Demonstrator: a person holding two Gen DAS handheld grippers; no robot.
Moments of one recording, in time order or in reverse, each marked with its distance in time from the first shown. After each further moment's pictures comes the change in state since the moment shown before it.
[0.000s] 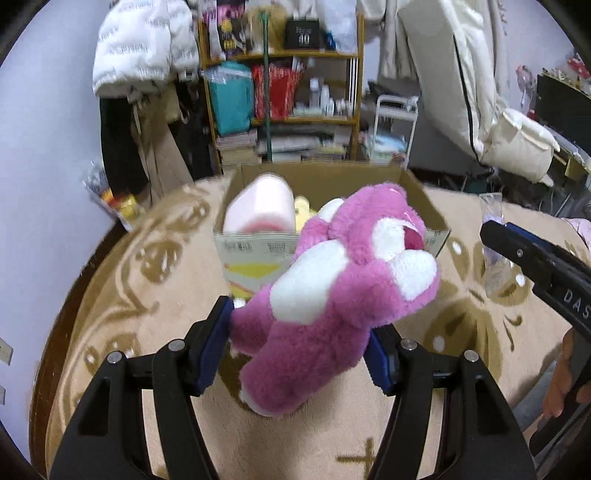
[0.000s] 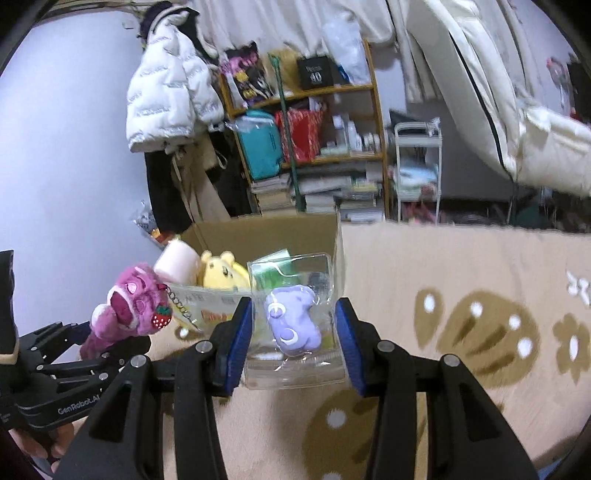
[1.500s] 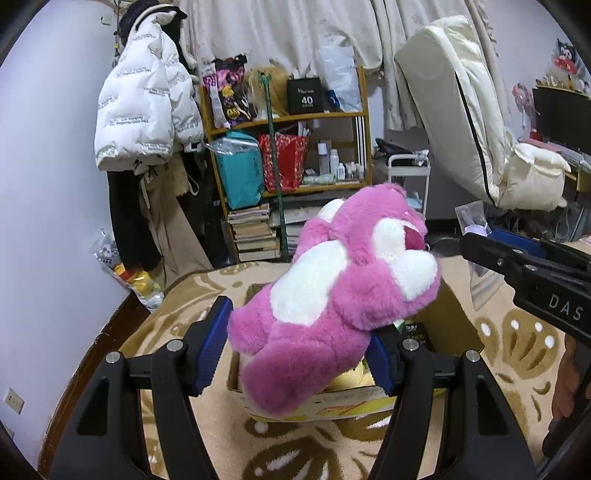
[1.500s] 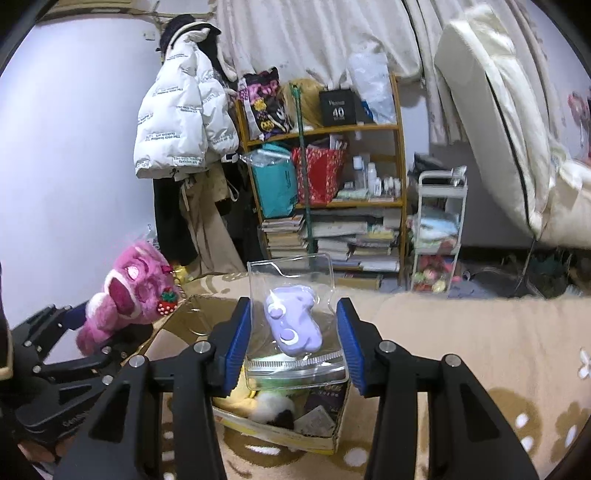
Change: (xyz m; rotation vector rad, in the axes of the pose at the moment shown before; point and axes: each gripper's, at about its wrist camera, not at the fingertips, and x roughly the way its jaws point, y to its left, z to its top) left arm 0.033 -0.007 0.085 0.070 -0.219 0.078; right arm 0.059 0.007 0.079 -0.053 -0.090 0.046
